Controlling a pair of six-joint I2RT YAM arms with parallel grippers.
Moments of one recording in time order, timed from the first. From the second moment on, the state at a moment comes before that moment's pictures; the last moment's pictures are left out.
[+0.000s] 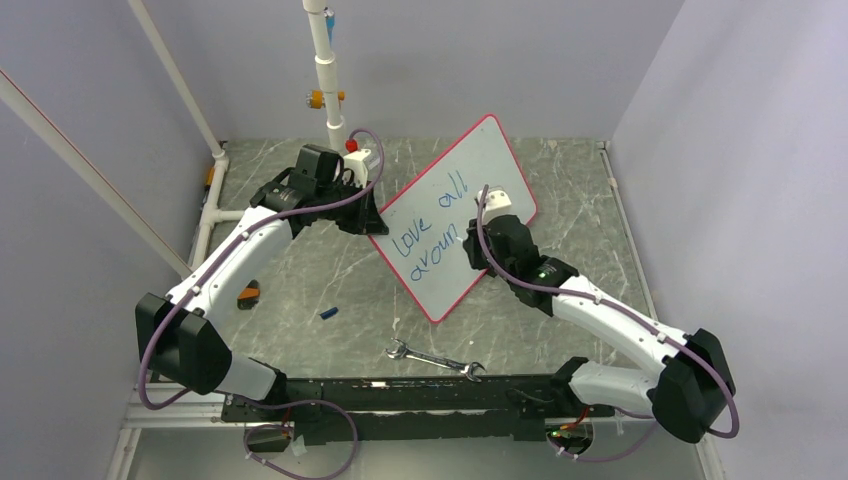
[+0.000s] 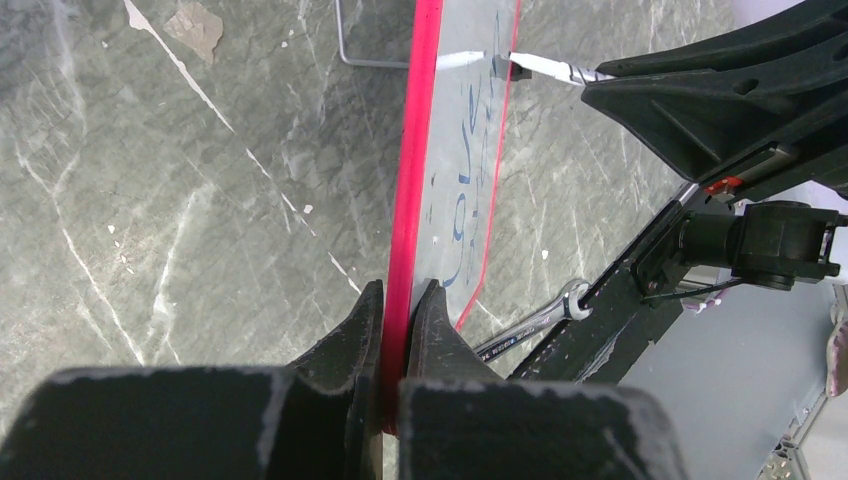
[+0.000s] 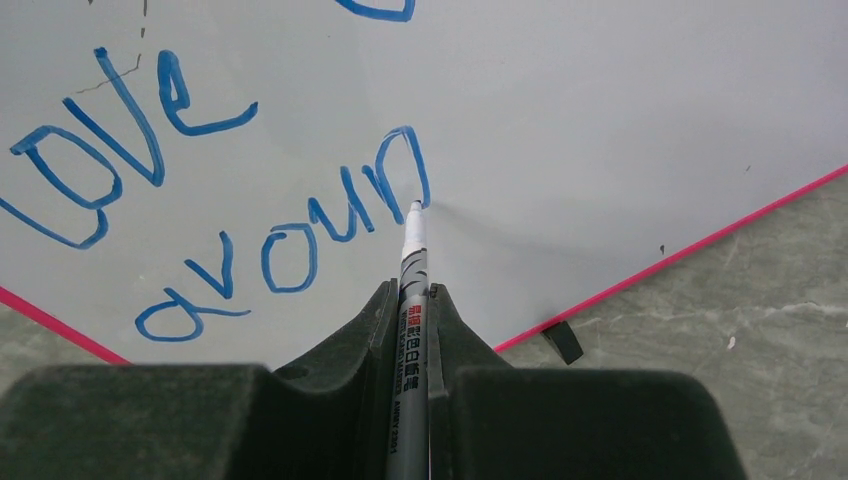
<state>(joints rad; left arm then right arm) -0.41 1.43 1.32 -0.67 0.47 -0.18 0.69 1.14 0.77 -0.13 0.23 0.27</state>
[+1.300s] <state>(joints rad) -0.41 1.43 1.32 -0.67 0.47 -0.18 0.54 1.19 0.82 -0.10 0.13 0.26</state>
